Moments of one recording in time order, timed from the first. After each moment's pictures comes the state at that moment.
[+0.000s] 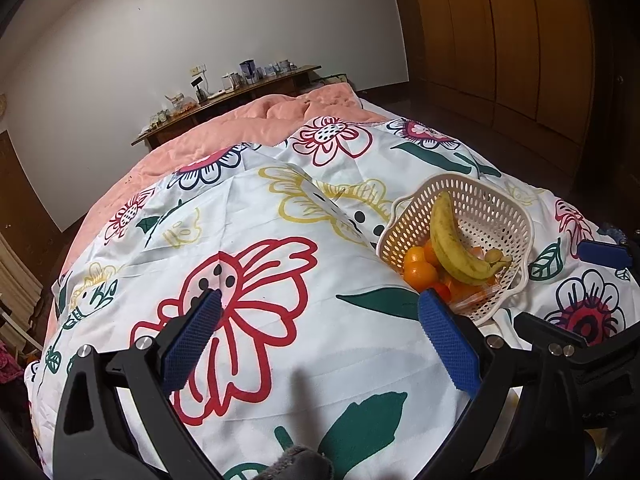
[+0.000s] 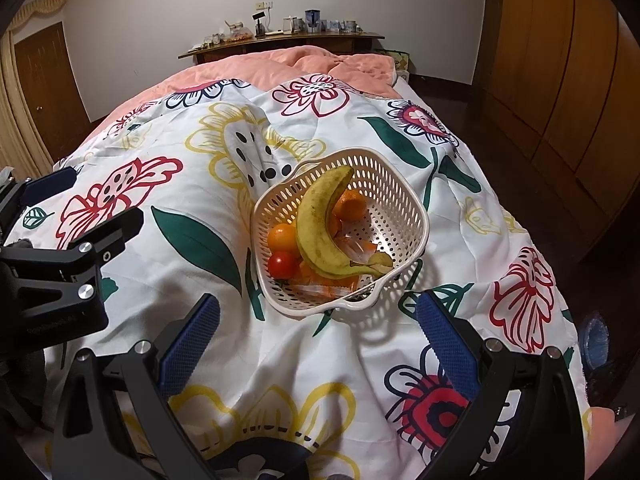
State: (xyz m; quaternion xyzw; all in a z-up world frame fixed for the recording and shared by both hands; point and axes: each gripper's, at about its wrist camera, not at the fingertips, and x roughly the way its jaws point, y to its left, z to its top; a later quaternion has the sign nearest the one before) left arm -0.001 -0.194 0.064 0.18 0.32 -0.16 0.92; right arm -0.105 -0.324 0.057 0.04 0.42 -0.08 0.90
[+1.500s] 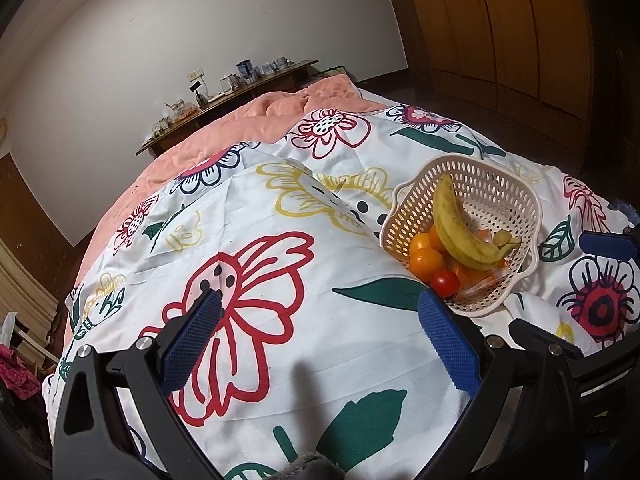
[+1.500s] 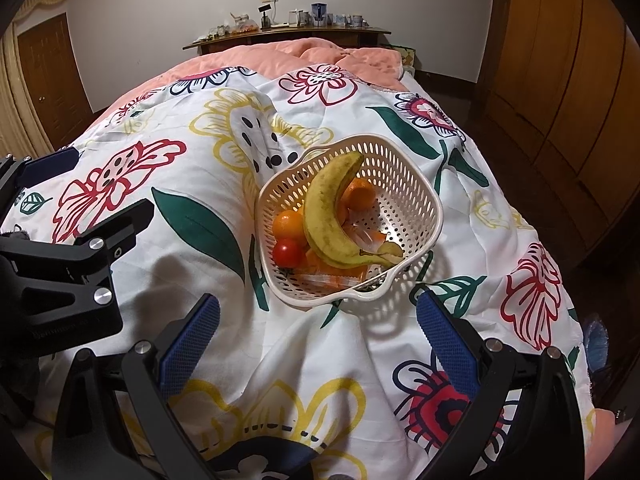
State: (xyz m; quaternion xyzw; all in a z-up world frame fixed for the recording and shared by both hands) left arm -0.003 -0.206 0.055 0.22 0.32 -0.15 0.91; right arm -0.103 -0.318 0.044 0.03 0.43 -0.07 0.90
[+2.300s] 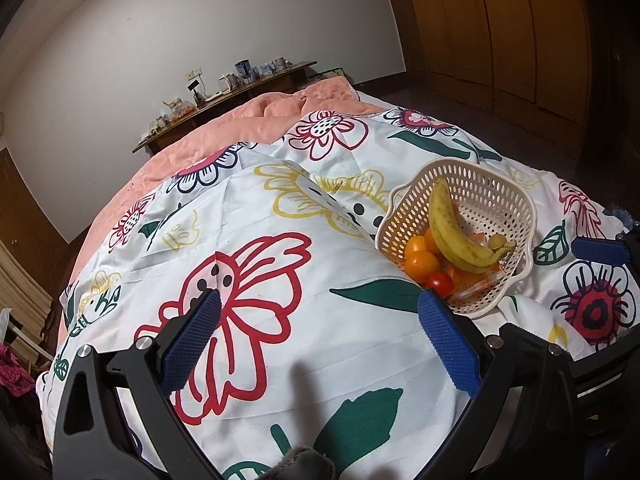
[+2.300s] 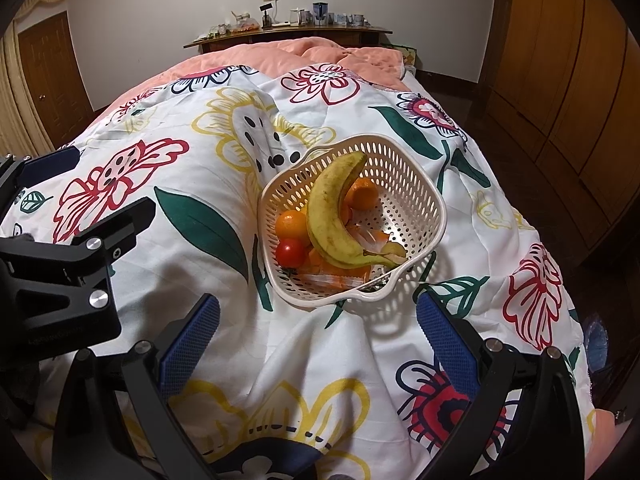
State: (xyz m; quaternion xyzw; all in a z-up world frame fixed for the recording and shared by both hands) left arm -0.002 -0.202 0.057 0.21 0.33 -0.16 0.91; right arm -0.102 -0.316 0.043 0.03 0.43 -0.07 0.90
